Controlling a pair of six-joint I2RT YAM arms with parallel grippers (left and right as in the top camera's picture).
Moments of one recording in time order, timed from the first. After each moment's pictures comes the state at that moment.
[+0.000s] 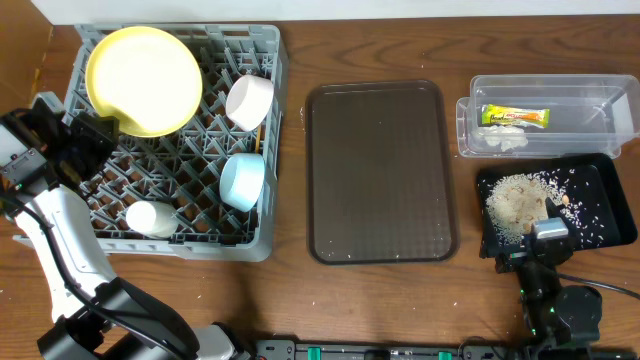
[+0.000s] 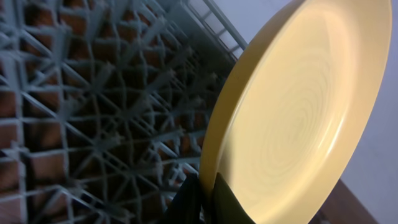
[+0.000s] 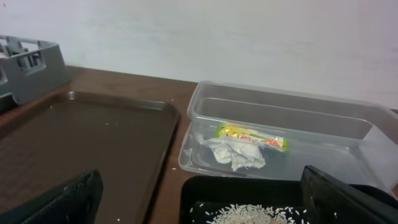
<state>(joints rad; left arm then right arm) 0.72 1.54 1.25 -0.47 0.63 -0.33 0.10 0.01 0.01 -0.07 -0.05 -0.06</state>
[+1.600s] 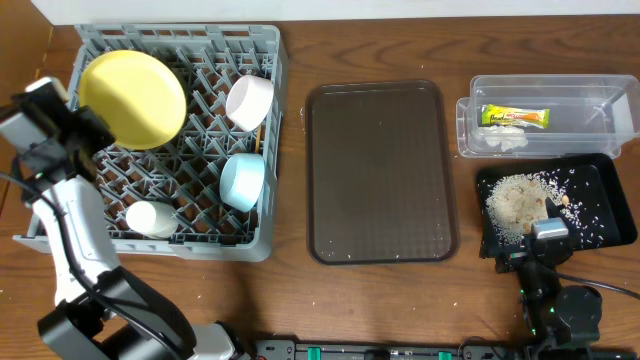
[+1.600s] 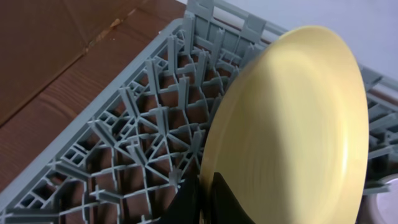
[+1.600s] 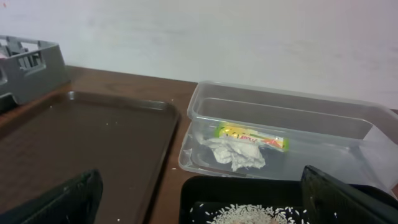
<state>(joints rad) 0.64 1.58 1.22 -0.27 0.21 -0.01 0.10 0.01 0.01 -0.07 -0.05 -0.06</state>
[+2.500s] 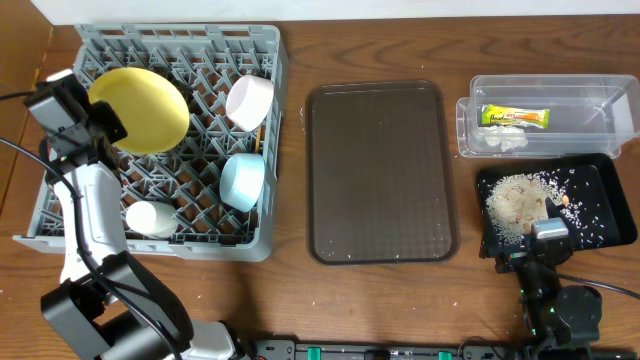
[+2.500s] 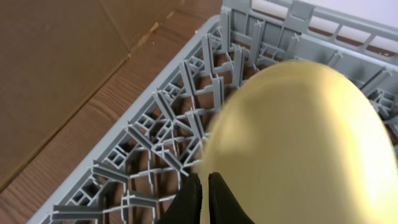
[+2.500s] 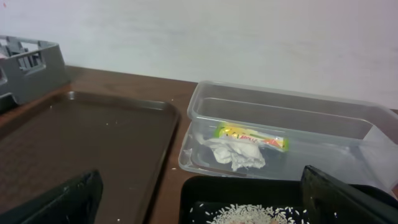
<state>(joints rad) 0.54 1.63 1.22 -0.22 -0.07 0.04 0.10 0.01 0.01 -0.07 -0.05 -0.06</state>
